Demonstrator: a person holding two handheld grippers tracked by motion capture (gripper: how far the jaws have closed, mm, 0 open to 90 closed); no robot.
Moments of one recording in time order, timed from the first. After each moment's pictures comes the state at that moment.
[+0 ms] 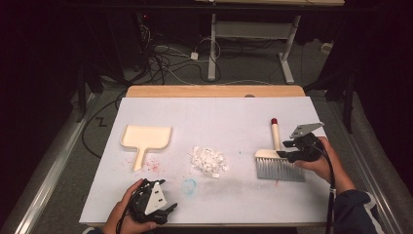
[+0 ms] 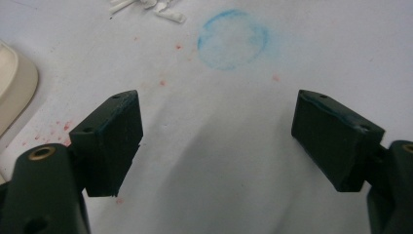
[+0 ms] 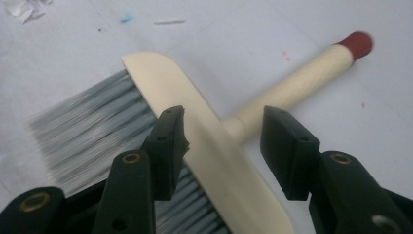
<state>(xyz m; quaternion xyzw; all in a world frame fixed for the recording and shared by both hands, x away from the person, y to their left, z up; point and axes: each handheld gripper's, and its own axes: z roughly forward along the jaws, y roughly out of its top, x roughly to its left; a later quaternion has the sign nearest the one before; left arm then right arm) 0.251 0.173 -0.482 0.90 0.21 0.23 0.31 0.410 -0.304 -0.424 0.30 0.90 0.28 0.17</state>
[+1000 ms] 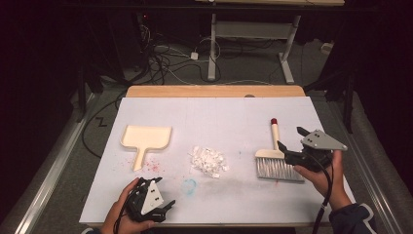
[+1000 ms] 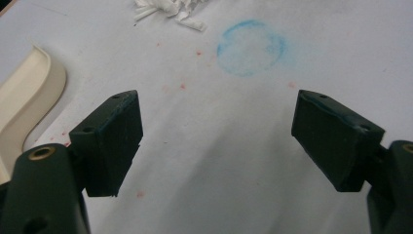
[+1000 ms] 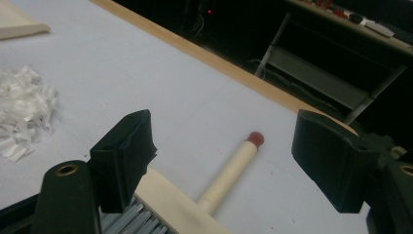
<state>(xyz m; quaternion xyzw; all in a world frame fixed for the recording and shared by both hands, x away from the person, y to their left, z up) 0.250 0.178 -0.476 0.89 0.22 0.25 0.31 0.342 -0.284 -0.386 0.34 0.76 0.40 0.38</state>
